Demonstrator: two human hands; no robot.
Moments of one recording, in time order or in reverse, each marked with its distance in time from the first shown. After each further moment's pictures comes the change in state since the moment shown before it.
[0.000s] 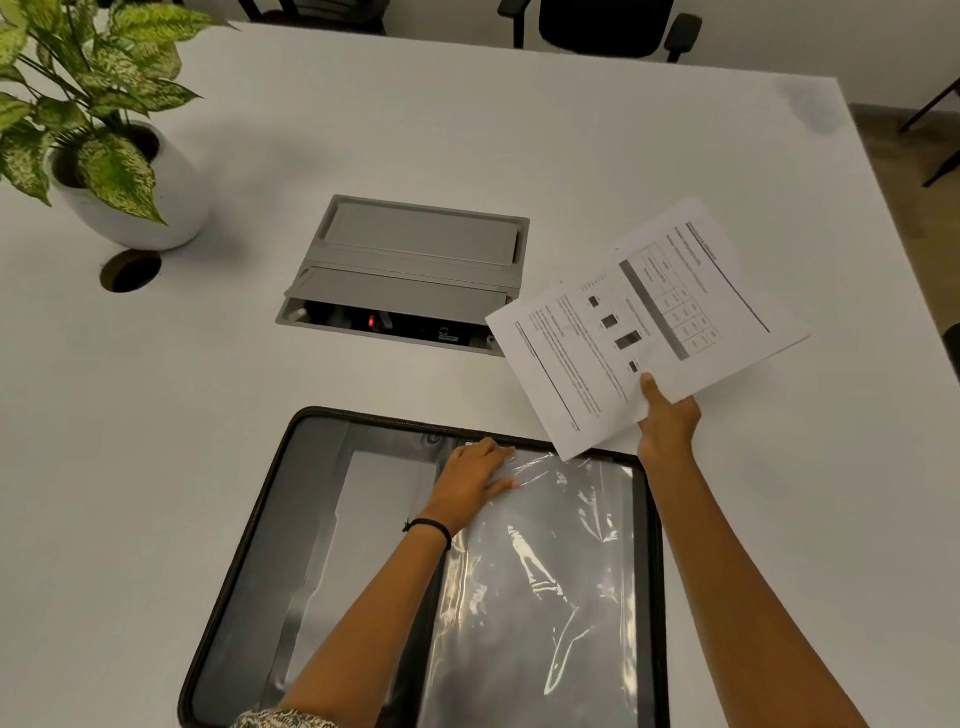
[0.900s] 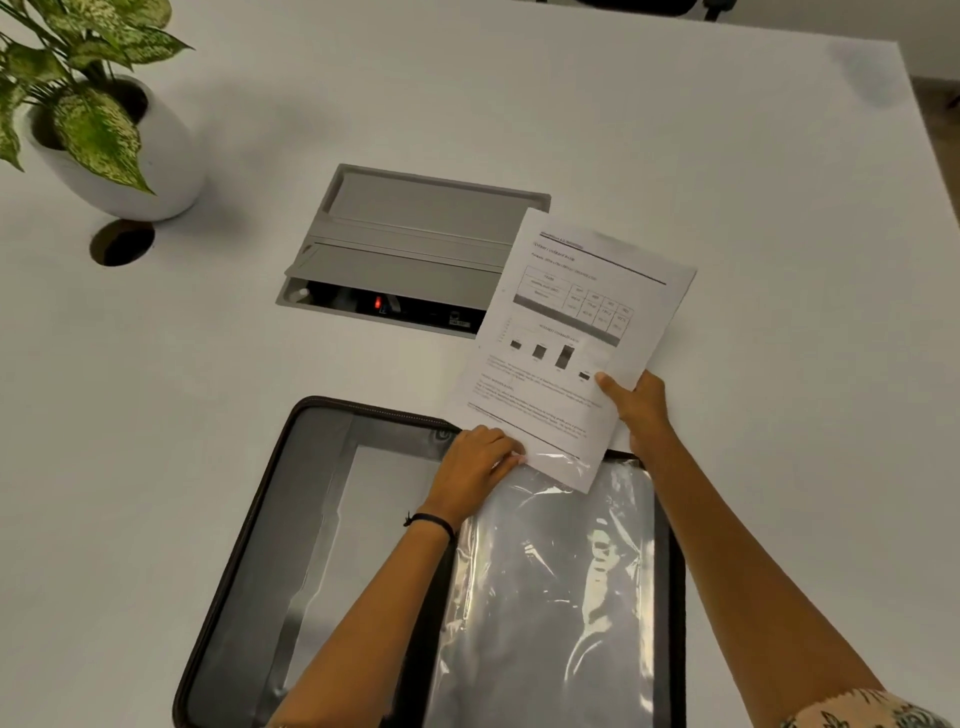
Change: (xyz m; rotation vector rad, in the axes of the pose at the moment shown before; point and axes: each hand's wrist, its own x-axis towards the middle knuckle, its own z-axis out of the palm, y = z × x) left_hand 0.010 -0.009 -0.008 -0.004 0.243 0.150; right_hand 0.038 0.044 0.033 -0.456 -0.299 -0.002
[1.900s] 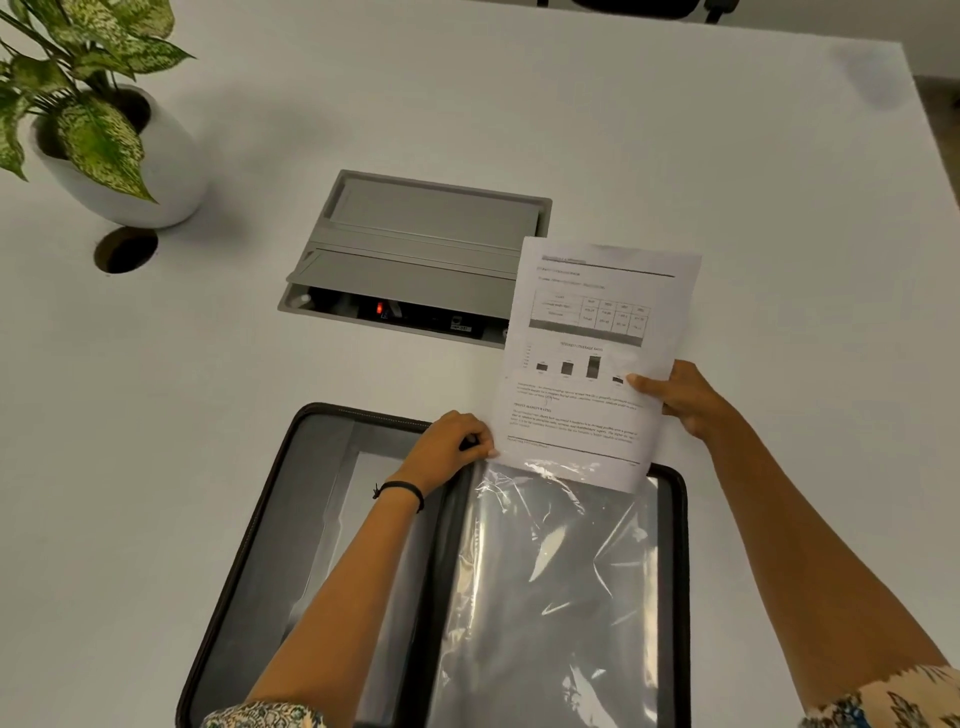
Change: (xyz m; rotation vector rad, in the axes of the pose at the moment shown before) left_hand 0.021 -0.040 -0.027 -0.208 -0.258 -0.223; right_hand 0.039 -0.019 -0.054 -0.158 -0.291 0.092
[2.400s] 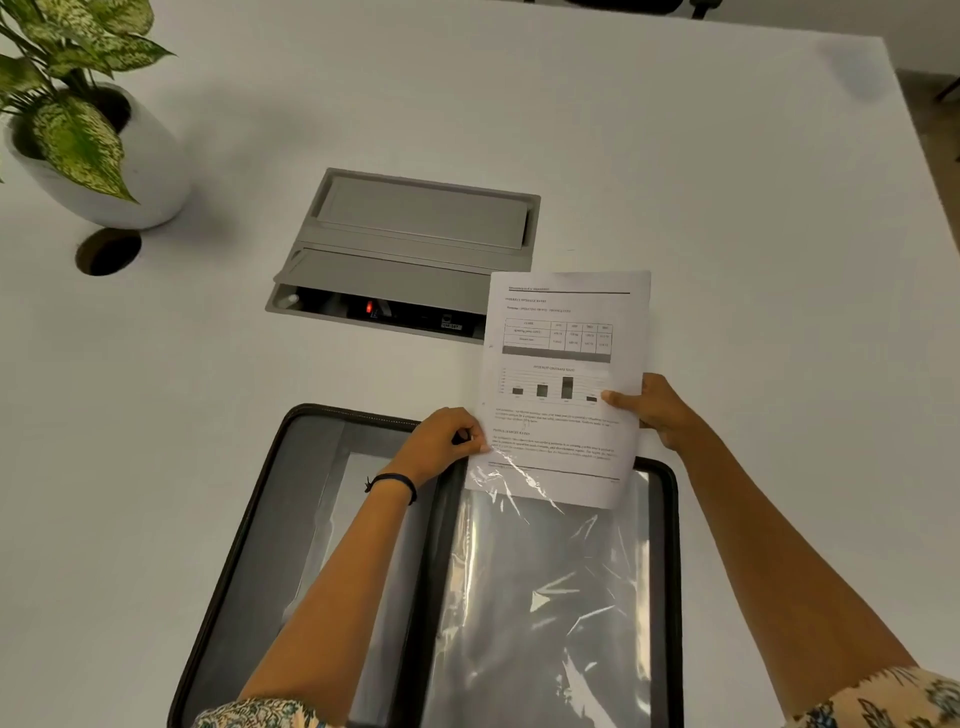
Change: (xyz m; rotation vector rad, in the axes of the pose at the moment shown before) left_hand 0.007 0.000 -0.002 -0.064 -0.018 -0.045; right_hand -0.007 0.020 0.015 -0.076 -0.069 -0.031
